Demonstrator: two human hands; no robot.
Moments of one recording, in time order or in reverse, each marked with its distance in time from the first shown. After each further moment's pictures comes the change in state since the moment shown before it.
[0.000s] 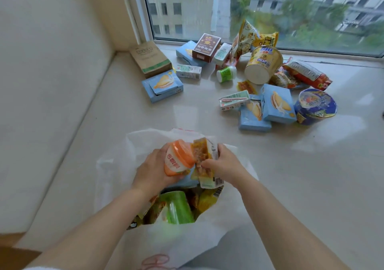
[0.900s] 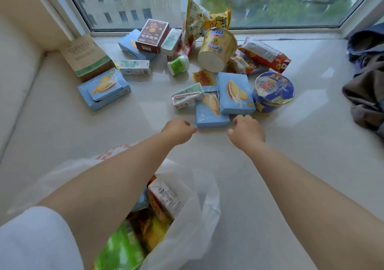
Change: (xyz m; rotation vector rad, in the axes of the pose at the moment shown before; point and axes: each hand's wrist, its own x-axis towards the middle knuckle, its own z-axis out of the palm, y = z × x) left_hand 0.173 0.198 0.080 0.017 -0.415 -0.166; right_hand 0.092 0.076 -0.186 -0.703 0.389 0.172
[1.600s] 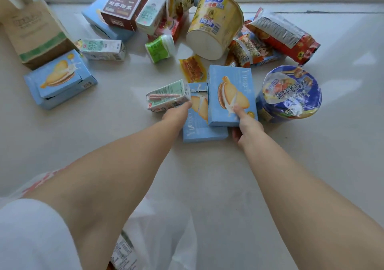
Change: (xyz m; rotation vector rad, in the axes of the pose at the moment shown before) left_hand 0.173 0.023 0.057 -0.886 0.073 -0.459; right_hand 0.154 0.036 0.055 1.469 -0.163 0.783
